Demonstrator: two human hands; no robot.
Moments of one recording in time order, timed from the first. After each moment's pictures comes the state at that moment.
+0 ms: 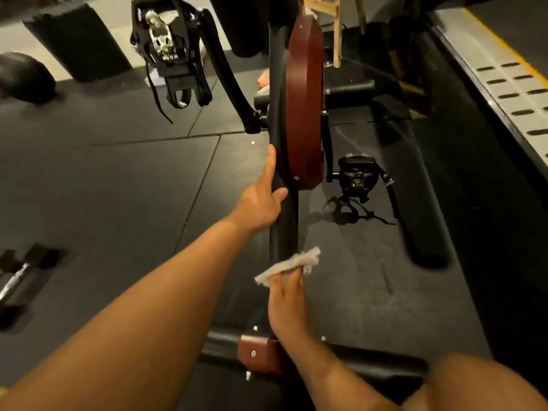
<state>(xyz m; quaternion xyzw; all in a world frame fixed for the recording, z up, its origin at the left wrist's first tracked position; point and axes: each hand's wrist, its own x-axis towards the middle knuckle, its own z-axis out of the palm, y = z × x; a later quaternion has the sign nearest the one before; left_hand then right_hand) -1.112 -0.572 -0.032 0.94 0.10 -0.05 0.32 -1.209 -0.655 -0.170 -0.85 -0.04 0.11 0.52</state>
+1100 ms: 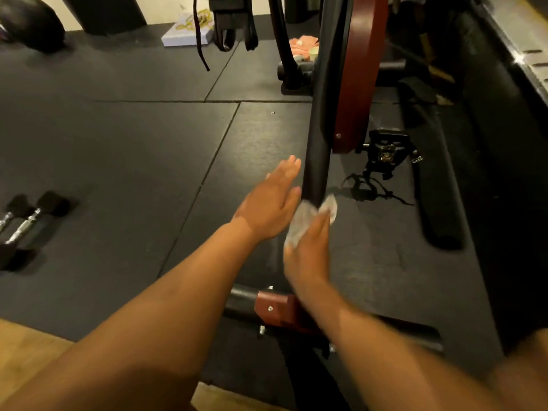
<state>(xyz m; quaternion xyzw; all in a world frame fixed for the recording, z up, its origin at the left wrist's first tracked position) -1.195 -0.534 -0.079 0.96 -0.02 0.02 0.26 -1.216 -0.638 -0.180 -0.83 -0.02 0.04 0.56</state>
